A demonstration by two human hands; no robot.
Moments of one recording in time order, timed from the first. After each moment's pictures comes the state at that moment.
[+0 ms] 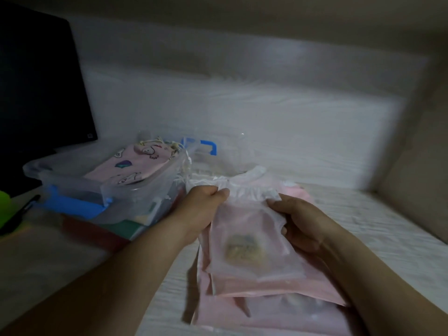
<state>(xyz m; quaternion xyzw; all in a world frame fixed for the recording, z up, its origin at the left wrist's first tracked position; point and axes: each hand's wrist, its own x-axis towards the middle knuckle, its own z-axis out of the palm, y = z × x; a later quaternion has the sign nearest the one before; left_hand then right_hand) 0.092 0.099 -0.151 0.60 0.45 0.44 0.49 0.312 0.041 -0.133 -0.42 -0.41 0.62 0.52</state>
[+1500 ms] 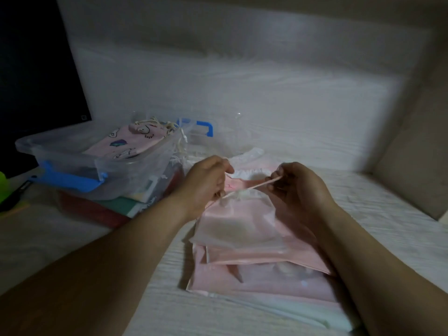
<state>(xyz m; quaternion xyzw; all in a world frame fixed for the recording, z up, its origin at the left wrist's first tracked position) 0.107 0.080 -0.136 0.56 0.36 0.50 0.56 0.303 0.034 -0.118 -0.43 -0.32 0.53 0.65</state>
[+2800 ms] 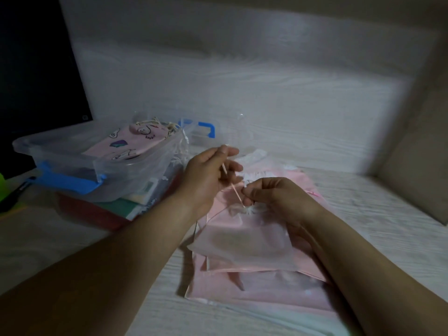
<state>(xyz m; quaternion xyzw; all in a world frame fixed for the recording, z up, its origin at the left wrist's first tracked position) 0.113 0.079 -0.124 0.48 0.29 0.57 0.60 0.279 0.027 -0.130 -0.50 -0.54 0.49 0.47</state>
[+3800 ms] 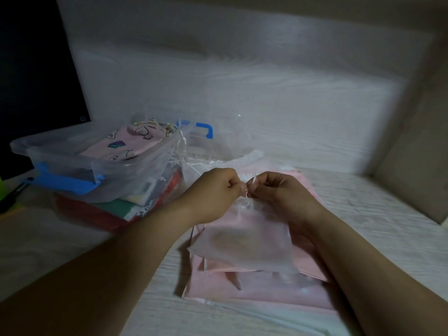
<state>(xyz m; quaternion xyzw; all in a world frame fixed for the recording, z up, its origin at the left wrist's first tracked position) 0.106 0.066 -0.129 0.79 0.45 0.32 0.26 0.290 0.025 -0.131 -0.46 -0.55 0.48 0.52</state>
